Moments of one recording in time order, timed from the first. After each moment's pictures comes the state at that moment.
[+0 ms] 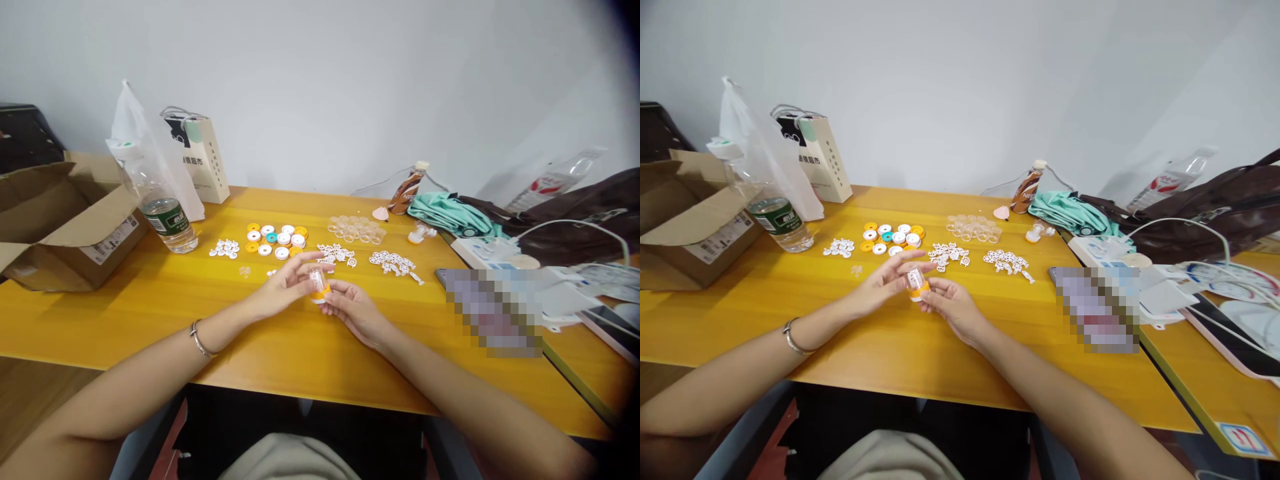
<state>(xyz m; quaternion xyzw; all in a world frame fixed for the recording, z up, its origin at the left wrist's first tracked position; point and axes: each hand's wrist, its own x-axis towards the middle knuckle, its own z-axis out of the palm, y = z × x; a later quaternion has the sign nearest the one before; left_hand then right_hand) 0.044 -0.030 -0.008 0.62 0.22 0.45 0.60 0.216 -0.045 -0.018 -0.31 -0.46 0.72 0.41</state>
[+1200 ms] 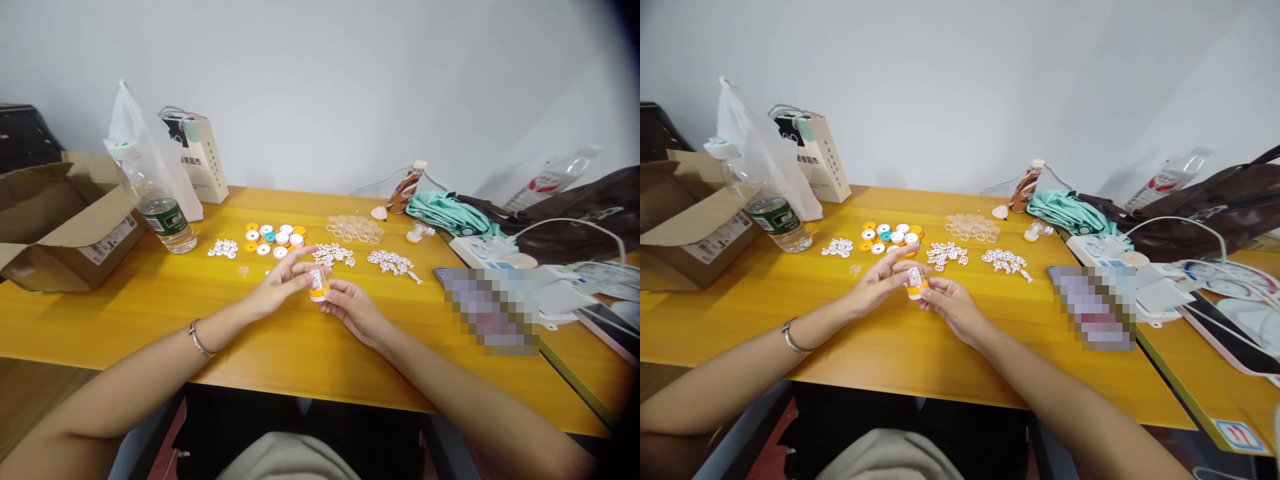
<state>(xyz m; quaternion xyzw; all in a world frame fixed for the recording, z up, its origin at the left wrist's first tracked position) 0.044 -0.033 -0.007 0.60 0.22 0.46 0.62 0.217 -0.044 -0.018 -0.30 -0.46 0.72 0.42</state>
